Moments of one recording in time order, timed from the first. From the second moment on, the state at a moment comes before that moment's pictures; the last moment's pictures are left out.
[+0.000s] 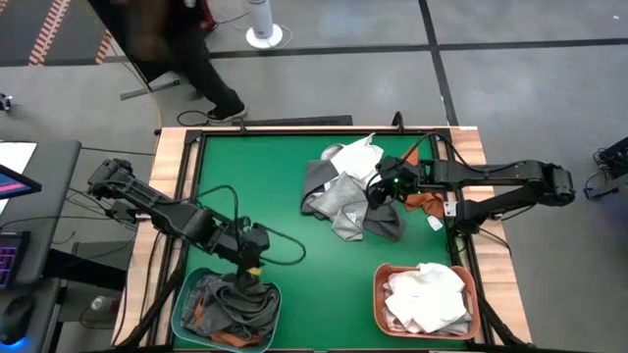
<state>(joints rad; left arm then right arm) -0.47 1.39 1.28 -0.92 -0.21 -0.71 -0.15 1.15 0.81 -0.54 0.16 0.73</state>
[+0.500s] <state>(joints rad) -0.26 1.39 1.41 -0.84 -0.45 -0.71 -0.02 1.35 0.81 -0.43 0.16 0.62</state>
